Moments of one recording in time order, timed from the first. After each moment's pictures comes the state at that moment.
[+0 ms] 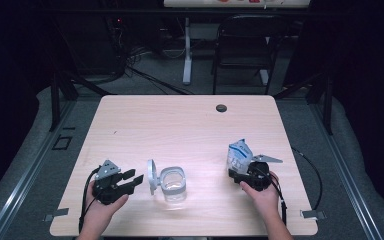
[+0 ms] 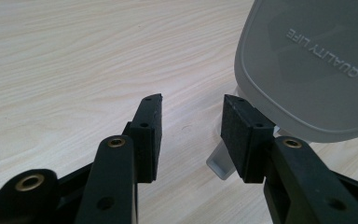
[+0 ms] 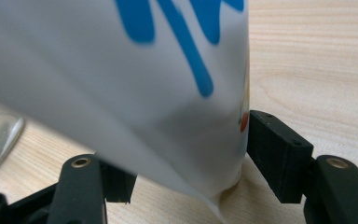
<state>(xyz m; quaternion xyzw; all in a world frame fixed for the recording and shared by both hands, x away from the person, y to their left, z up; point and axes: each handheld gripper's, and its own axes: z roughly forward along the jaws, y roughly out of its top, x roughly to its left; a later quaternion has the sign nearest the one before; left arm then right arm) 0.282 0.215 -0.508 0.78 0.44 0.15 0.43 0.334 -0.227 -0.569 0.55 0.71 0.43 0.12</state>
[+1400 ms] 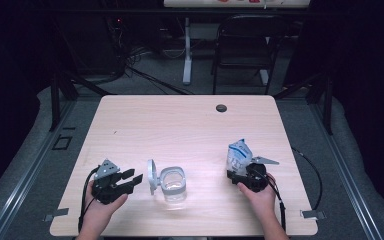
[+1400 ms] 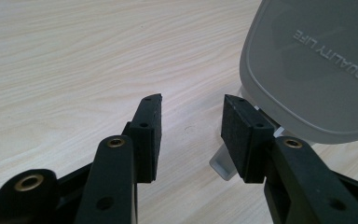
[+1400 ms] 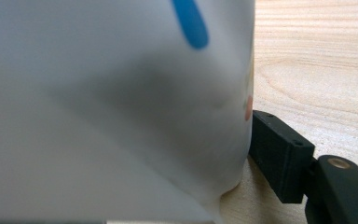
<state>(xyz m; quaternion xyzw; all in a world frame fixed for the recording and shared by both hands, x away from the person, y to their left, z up) 0.284 0.217 -0.509 0.77 0.44 0.15 0.43 0.337 -0.223 -0.583 0.56 0.71 0.42 0.13</state>
